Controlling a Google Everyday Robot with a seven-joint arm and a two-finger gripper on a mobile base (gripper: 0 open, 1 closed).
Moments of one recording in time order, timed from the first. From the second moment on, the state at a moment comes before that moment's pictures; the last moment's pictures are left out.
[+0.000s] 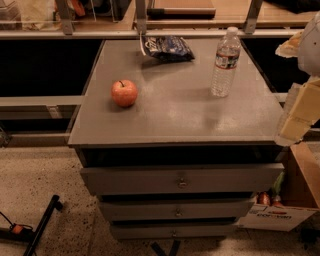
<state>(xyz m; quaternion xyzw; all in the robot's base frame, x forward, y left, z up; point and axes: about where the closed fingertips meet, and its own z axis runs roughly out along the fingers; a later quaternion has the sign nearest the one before) 0.438 -0.213 0.989 -0.60 0.78 -0.05 0.18</state>
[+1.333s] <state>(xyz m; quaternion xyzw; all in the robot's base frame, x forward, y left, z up) 0.540 -0.222 0.983 -0.56 0.78 -0.02 0.28</state>
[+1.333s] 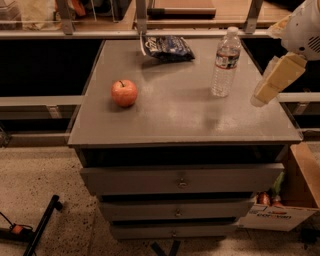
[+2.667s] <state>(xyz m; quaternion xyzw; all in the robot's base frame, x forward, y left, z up) 0.610 -0.227 0.947 -0.45 0.80 0.05 0.39</state>
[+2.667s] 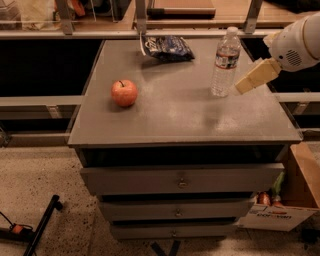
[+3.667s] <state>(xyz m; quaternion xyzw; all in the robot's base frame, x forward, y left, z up) 0.667 -0.254 0.940 -0.39 0.77 0.12 0.49</state>
